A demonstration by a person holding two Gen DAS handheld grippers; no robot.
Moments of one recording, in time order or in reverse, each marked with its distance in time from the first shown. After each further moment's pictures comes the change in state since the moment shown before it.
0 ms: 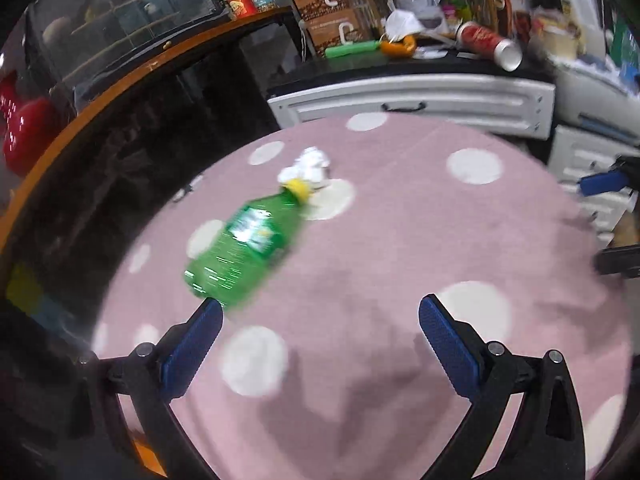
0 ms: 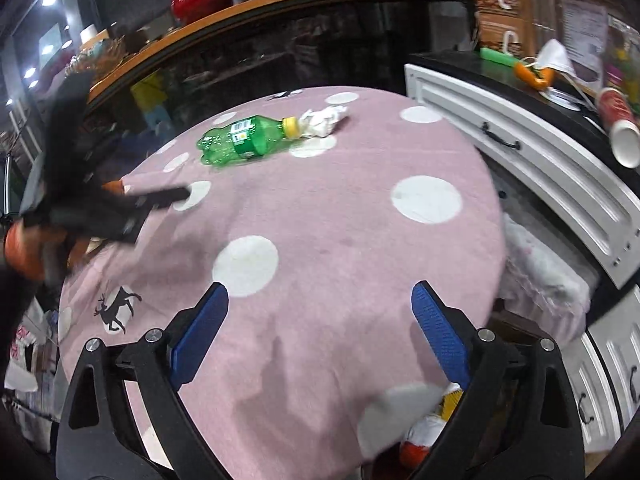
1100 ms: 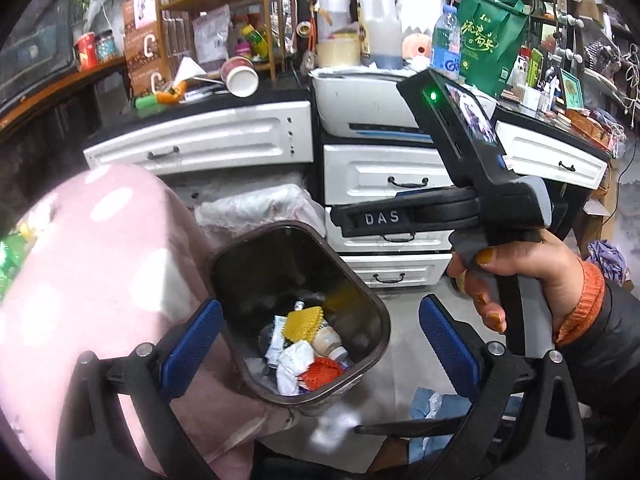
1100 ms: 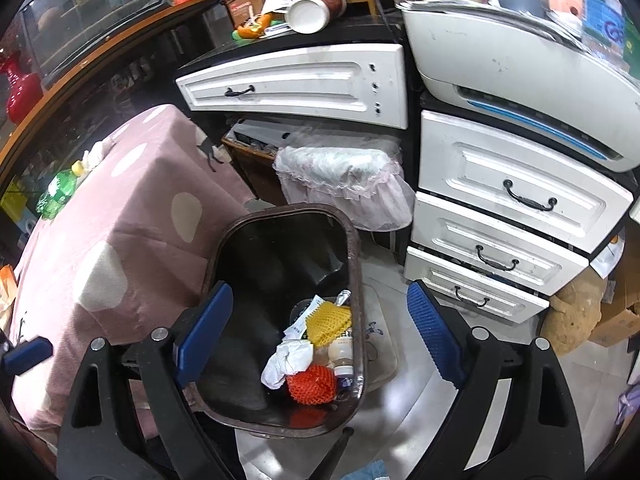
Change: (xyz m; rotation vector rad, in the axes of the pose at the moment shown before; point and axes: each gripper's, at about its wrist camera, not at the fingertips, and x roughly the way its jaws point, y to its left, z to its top) left arm -0.102 -0.318 -0.019 0.019 -0.206 -0.473; right arm -0.119 -0.171 -0.178 0.478 -0.072 -0.431
